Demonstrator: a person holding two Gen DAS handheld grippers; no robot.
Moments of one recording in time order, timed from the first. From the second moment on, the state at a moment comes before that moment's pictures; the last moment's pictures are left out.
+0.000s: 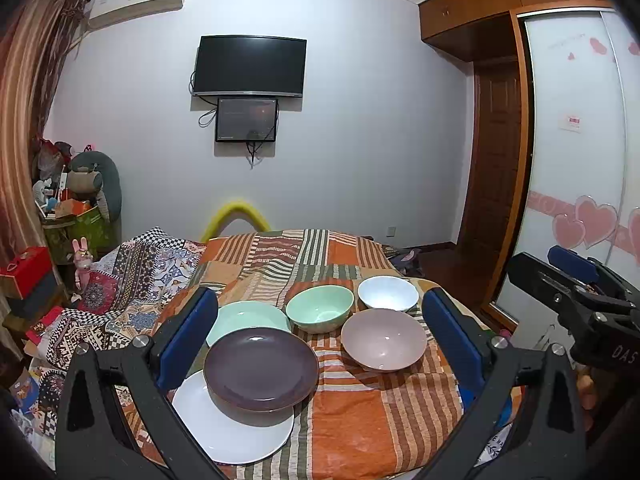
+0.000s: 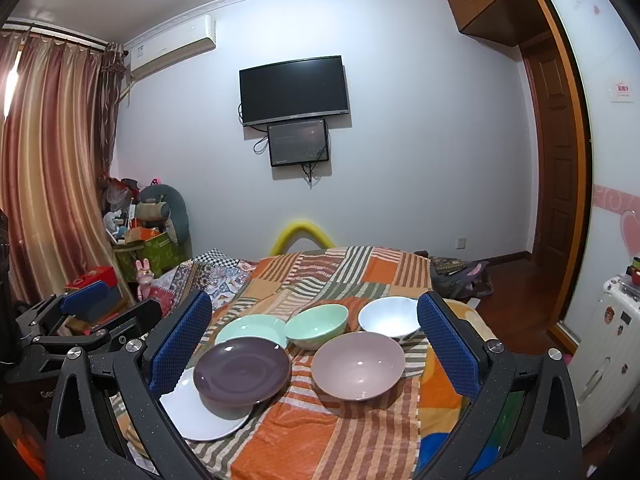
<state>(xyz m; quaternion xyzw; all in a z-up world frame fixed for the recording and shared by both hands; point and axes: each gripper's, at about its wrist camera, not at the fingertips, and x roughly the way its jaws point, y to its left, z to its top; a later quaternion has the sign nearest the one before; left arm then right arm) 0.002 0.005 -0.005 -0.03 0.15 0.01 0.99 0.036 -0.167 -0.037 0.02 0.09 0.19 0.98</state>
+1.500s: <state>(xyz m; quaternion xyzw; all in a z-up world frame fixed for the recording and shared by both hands) 0.002 0.006 -0.009 -0.03 0.15 0.01 0.99 0.033 -0.164 -0.044 0.02 0.10 0.19 0.98</state>
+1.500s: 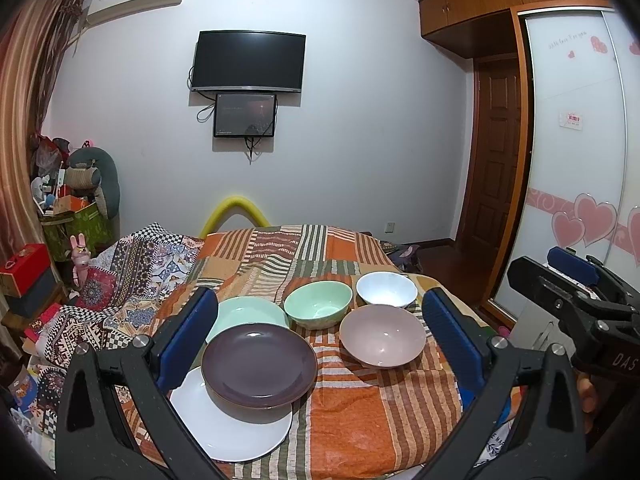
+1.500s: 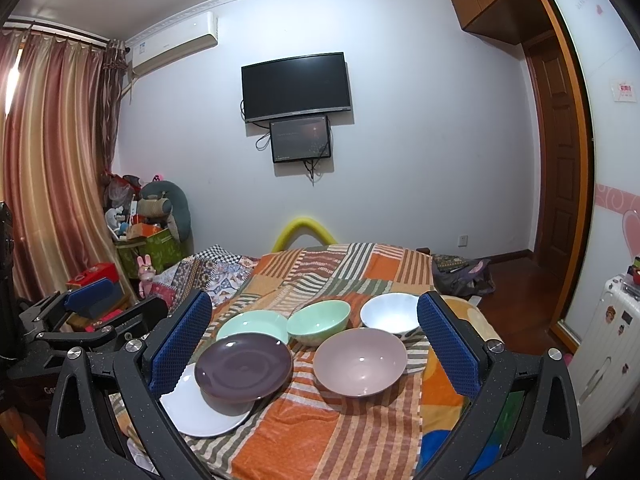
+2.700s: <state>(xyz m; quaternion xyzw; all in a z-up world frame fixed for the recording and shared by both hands) 0.061 0.079 -0.057 -0.06 0.25 0.05 0.96 0.089 -0.130 -0.079 0.00 0.19 0.23 0.95</state>
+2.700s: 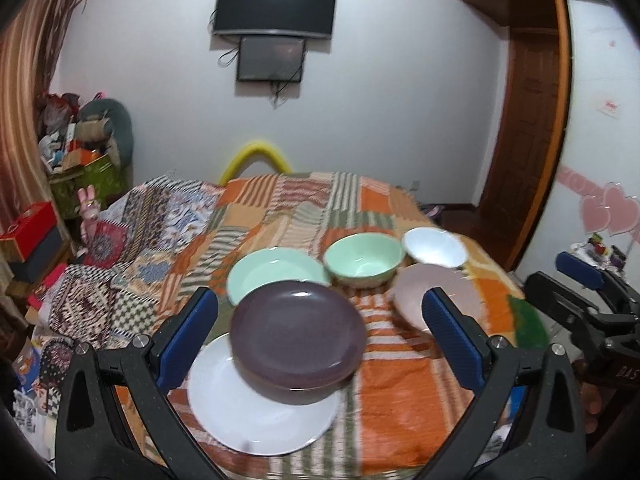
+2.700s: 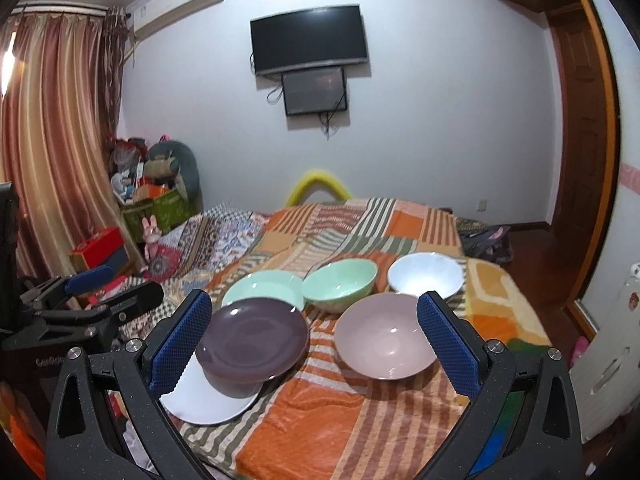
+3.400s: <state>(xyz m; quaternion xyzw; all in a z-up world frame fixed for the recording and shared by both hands) 0.138 0.175 -0.160 -0.11 0.39 0.10 0.91 0.161 -0.073 -0.147 -0.02 0.34 0.28 0.90</state>
